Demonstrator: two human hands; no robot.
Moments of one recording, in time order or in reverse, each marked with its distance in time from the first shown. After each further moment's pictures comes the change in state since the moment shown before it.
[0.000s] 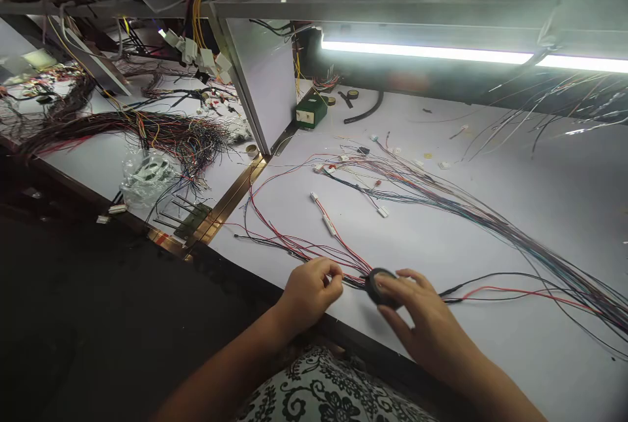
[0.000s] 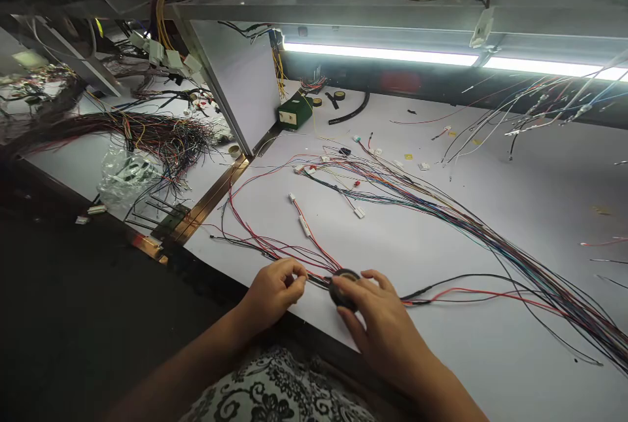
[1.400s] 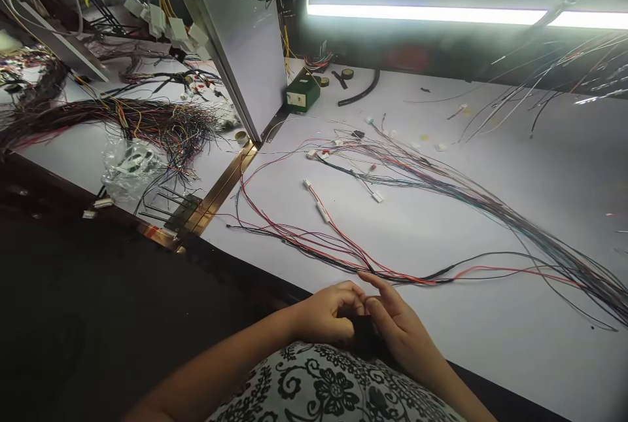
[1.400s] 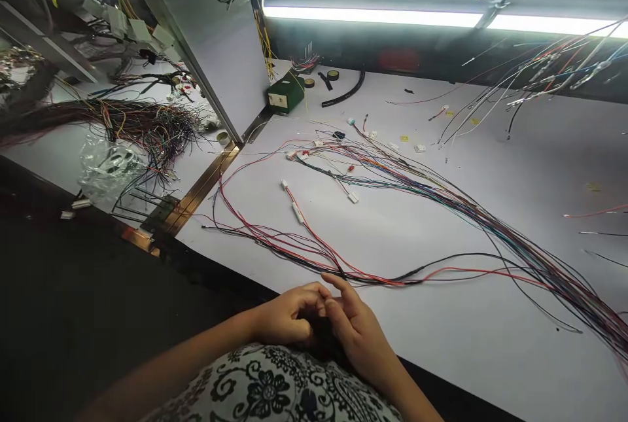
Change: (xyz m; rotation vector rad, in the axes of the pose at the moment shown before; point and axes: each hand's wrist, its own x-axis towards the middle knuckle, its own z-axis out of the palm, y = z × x) left_hand -0.009 -0.022 0.042 -0.458 -0.654 -0.062; right_hand -0.021 -0.039 0.030 0.917 -0.163 0.739
